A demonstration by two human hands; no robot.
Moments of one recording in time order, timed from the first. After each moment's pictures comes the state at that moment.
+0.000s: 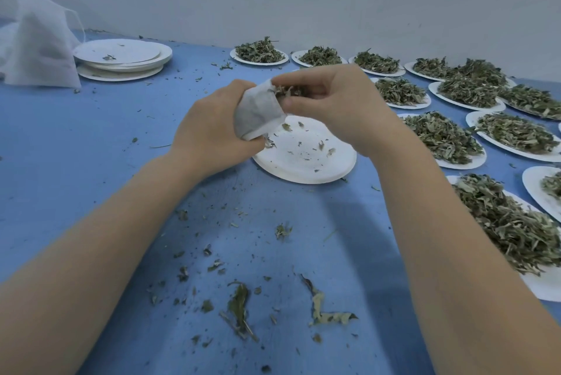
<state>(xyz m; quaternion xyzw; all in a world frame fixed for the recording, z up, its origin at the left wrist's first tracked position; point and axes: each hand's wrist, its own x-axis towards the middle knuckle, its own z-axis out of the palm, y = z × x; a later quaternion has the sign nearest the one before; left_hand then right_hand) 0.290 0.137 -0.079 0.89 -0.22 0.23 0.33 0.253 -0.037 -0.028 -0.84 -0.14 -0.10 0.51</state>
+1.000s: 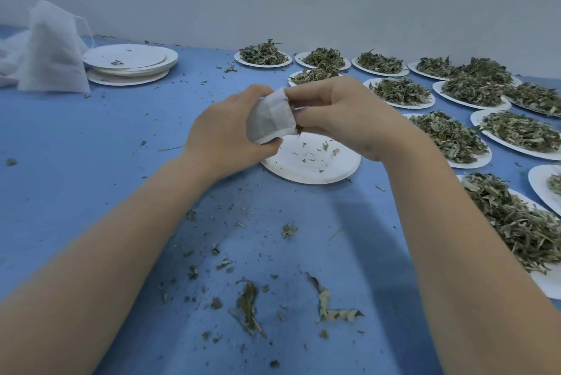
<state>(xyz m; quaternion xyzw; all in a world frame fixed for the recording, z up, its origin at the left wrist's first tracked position) 0.286 0.131 -0.078 0.89 -0.24 0.23 0.31 0.251 -0.040 -0.030 -0.85 -0.15 0.01 0.51</state>
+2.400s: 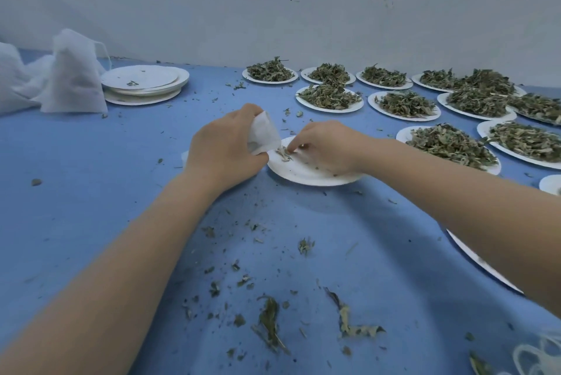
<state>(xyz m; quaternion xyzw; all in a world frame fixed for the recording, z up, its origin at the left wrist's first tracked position) 0.302 0.151 -0.083 0.92 -0.19 0.25 0.23 0.310 -0.045 -0.064 -0.98 -0.21 0.01 0.06</state>
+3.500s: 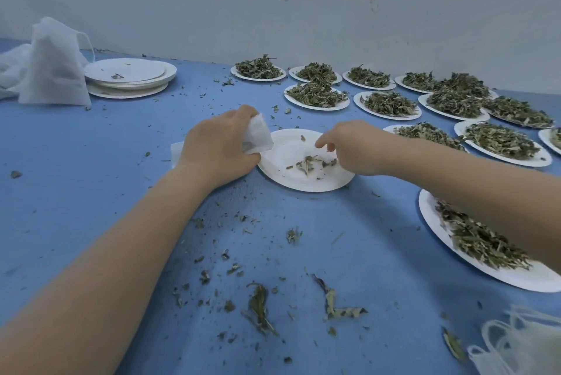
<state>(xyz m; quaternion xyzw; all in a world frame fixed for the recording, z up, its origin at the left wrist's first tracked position) 0.301 0.147 -0.087 0.93 -0.22 0.24 0.18 0.268 -0.066 -0.043 -0.99 -0.08 0.06 -0.02</state>
